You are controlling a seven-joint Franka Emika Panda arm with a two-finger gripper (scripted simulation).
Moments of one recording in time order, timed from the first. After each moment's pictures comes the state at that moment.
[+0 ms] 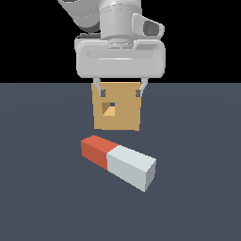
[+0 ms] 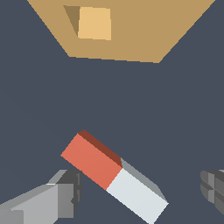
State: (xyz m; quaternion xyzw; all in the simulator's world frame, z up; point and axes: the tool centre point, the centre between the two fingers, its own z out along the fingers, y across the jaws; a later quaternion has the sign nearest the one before) arm 0.000 0.012 0.168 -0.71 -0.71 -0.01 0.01
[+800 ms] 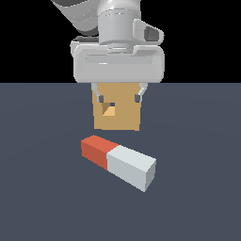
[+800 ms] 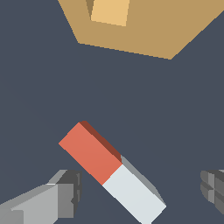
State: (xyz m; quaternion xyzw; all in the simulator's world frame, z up) arm -0.002 0.001 0.157 -0.67 -0.74 -0.01 0.01
